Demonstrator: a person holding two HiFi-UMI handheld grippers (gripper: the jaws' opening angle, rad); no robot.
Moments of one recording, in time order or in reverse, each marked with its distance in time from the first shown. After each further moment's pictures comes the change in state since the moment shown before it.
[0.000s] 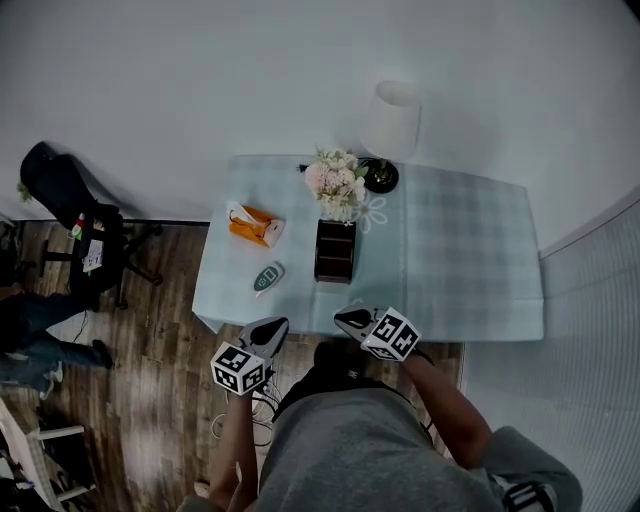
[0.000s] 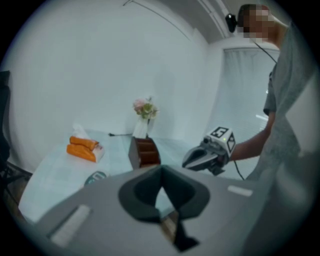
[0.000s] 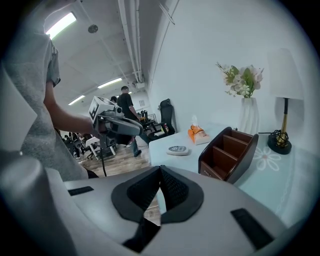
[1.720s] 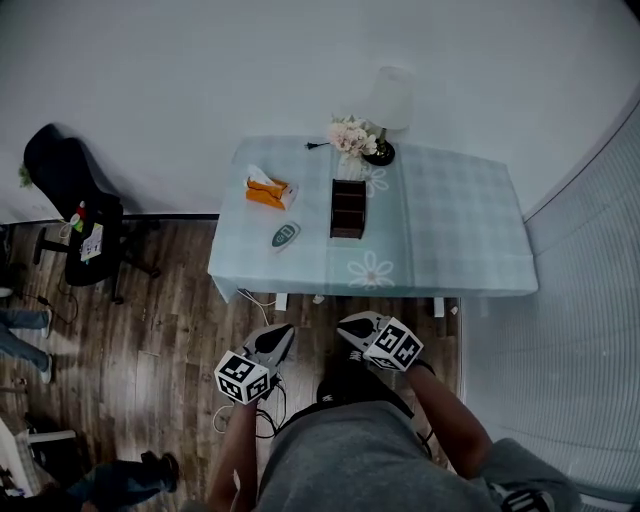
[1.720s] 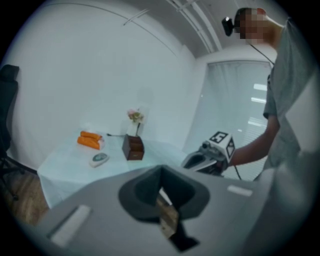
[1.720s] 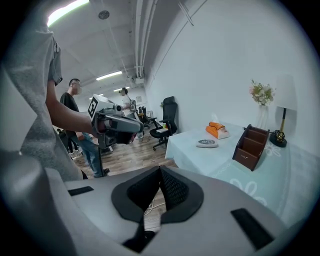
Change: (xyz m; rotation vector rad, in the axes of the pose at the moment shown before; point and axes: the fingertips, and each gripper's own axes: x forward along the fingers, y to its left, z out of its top) left arm -0.148 -0.073 -0.076 0.010 -0.099 -0.085; right arm 0.016 0.186 -0.031 -0.024 0.024 -0.091
